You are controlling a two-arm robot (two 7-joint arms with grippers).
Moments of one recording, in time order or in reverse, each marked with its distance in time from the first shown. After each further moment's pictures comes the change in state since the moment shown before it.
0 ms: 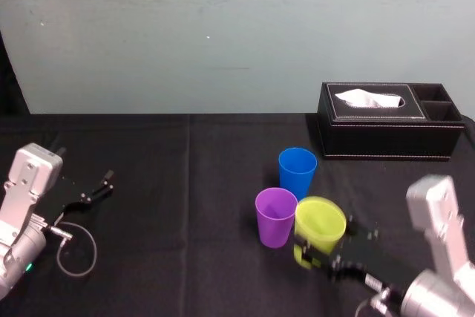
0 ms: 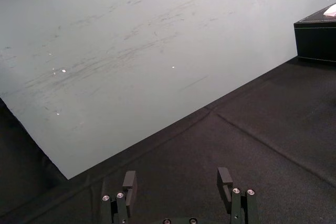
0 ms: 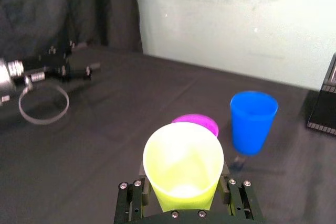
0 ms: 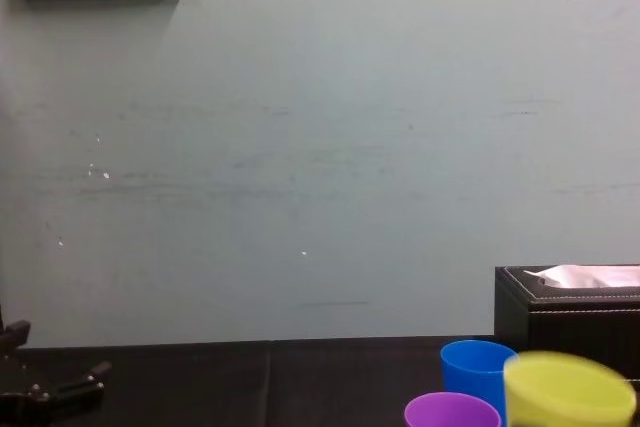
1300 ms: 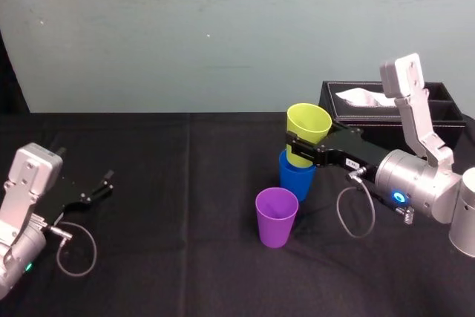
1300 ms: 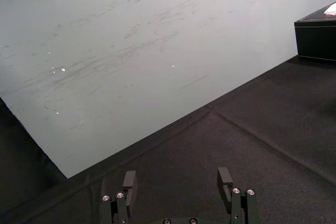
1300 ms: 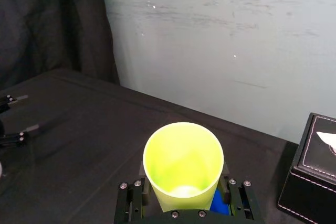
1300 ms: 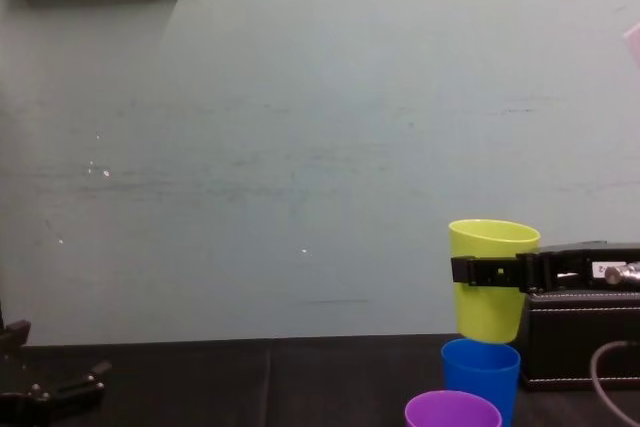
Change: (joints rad) left arm 0.000 0.000 0.000 0.000 0.000 0.000 0.000; right arm 0.518 -0.054 -0.124 0.345 0.094 0.148 0.011
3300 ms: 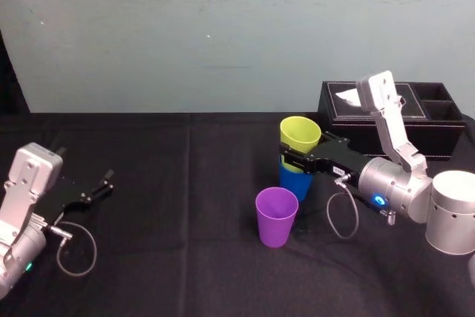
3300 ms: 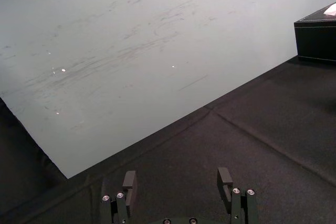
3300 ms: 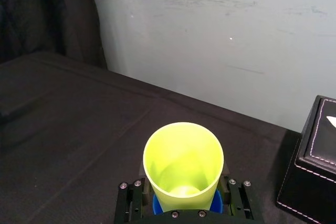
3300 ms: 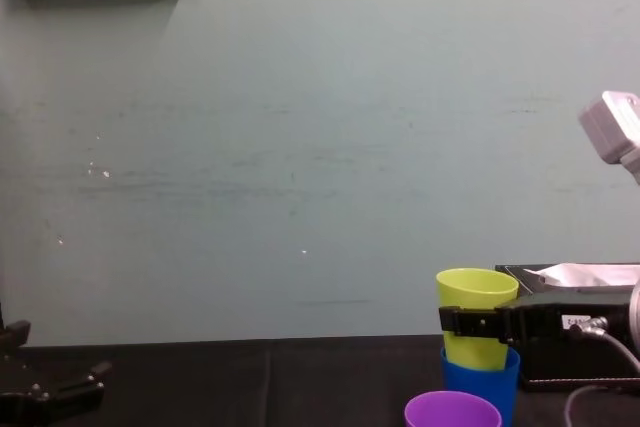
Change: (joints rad) left arm 0.000 0.000 0.000 0.000 0.000 0.000 0.000; right arm 0.104 -0.076 -0.050 0.266 -0.075 -0.107 0.045
